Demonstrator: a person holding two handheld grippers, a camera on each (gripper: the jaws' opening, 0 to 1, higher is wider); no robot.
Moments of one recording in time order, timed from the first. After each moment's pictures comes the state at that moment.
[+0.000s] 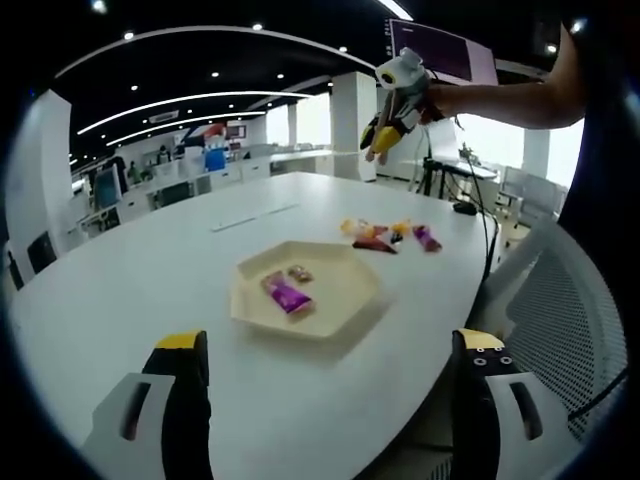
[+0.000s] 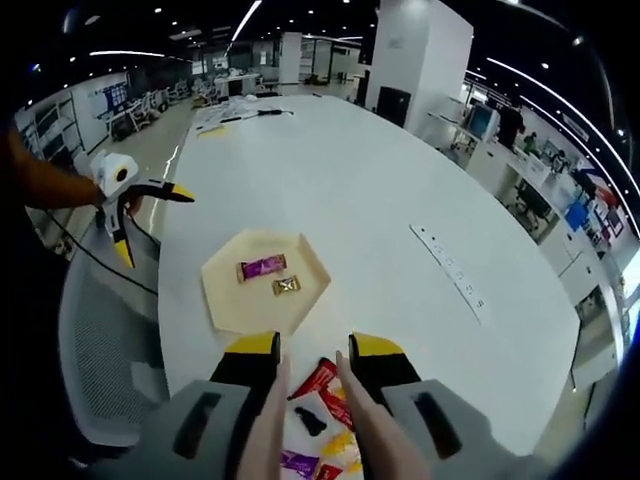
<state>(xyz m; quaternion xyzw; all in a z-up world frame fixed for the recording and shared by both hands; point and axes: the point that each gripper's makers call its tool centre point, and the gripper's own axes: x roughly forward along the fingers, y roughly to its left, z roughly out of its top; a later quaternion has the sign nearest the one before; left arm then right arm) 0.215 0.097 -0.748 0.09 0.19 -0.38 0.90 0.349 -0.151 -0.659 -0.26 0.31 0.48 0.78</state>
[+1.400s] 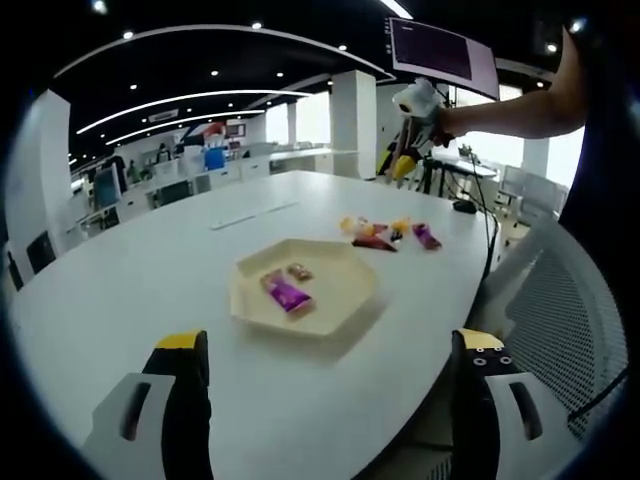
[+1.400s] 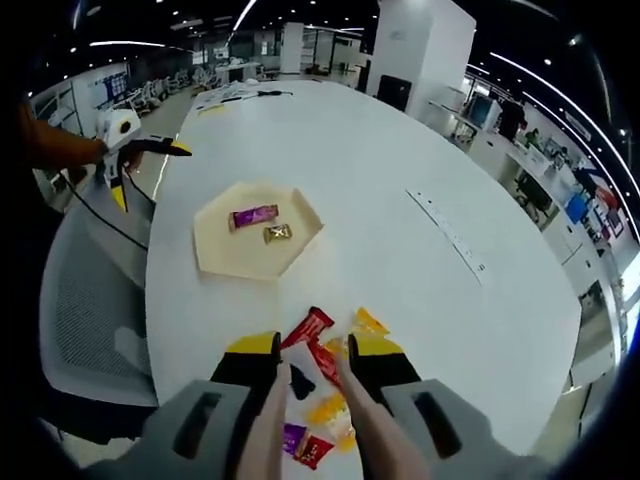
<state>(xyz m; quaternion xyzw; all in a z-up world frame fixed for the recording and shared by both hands) 0.214 0.098 -0.751 0.09 0.20 -0.38 0.90 0.338 -0.200 -0.719 -0.28 0.32 0.48 0.76</state>
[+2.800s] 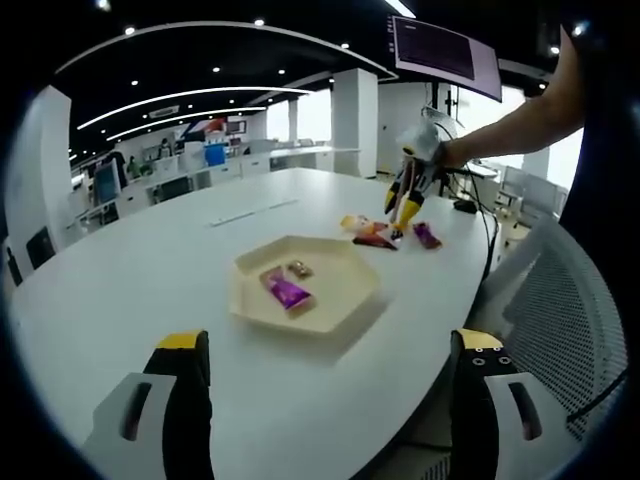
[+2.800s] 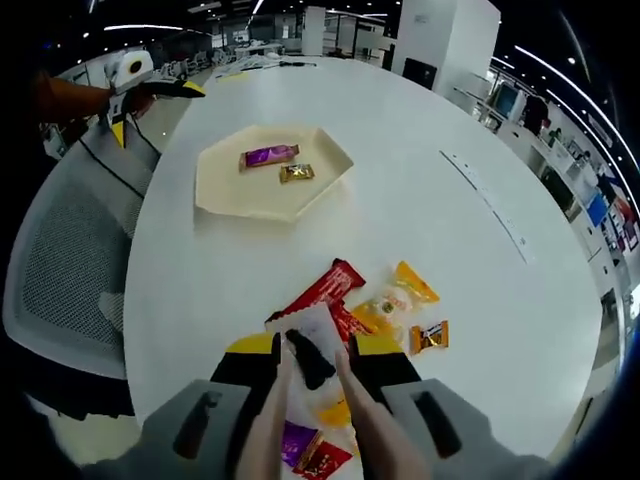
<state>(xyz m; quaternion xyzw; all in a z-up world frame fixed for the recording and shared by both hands) 0.215 0.098 -0.753 0.09 0.20 -0.38 0.90 0.327 -0.210 -0.806 -0.30 0.35 0.51 0.73</state>
